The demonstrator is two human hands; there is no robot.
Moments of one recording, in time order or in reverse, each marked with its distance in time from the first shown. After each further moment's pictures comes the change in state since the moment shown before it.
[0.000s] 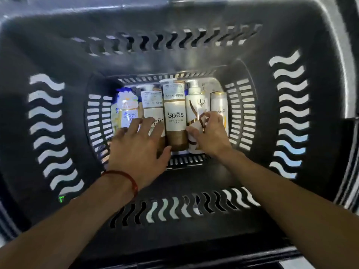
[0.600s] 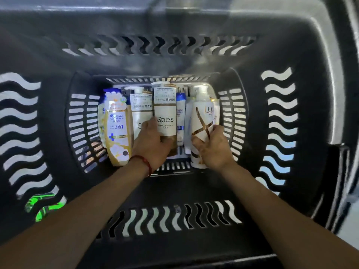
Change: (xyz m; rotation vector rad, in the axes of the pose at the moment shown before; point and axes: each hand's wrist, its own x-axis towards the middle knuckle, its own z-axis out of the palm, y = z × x) left_hand 0.060 0.042 0.041 -0.794 -0.135 -0.381; right_hand 0.000 0.032 -0.022 0.215 0.001 0.074
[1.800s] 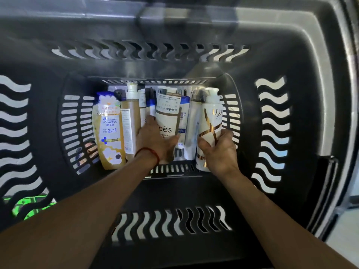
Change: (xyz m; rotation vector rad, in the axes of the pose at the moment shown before) left_hand 0.037 0.011 0.037 -0.069 0.115 -0.098; right_hand -0.004 0.001 -0.028 0.063 0.138 0.065
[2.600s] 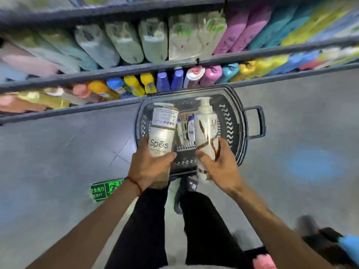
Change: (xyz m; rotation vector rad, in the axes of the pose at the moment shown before) left_hand -0.362 0.071 -0.356 -0.353 -0.079 0.115; right_hand -0.423 -0.208 -0.125 0.231 -0.082 -0.309
